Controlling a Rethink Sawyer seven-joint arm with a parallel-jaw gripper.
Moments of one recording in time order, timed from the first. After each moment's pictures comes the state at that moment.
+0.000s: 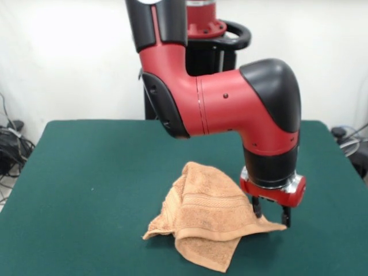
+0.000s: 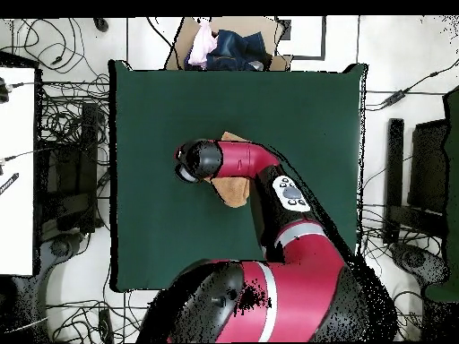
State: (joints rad) arm -0.33 -0.36 0.33 1.47 -0.21 0.55 2.31
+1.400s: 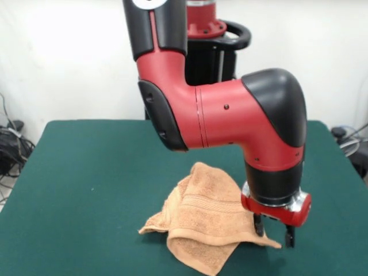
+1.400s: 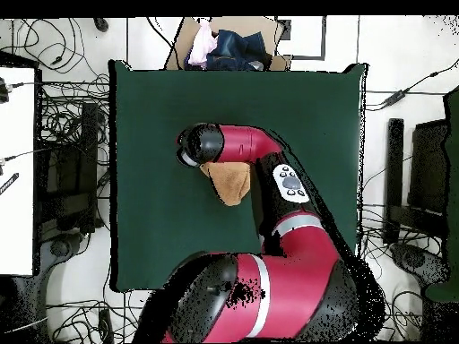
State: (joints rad) arm -0.31 -0.32 0.33 1.32 -0.21 0.62 2.31
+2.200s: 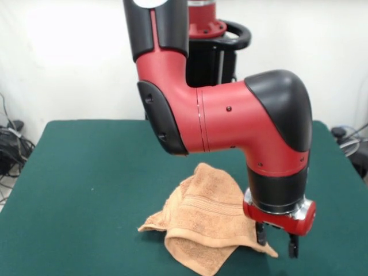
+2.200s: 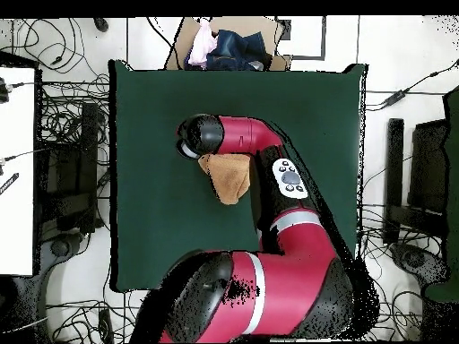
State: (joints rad) arm -0.30 -0.31 0.33 1.27 -0.21 0.63 2.31
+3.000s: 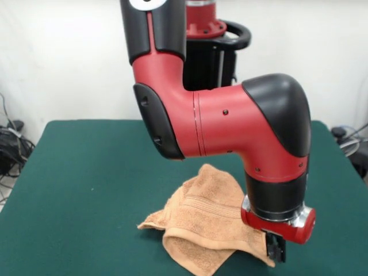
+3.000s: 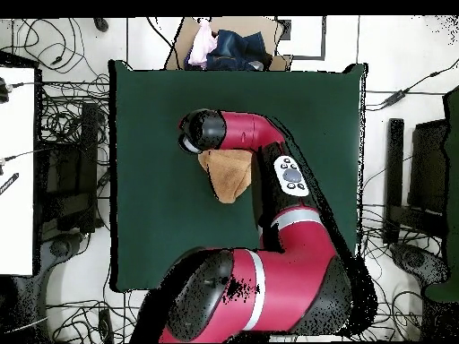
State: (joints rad) arm -0.30 -0.29 0.33 1.22 -0.21 0.63 2.31
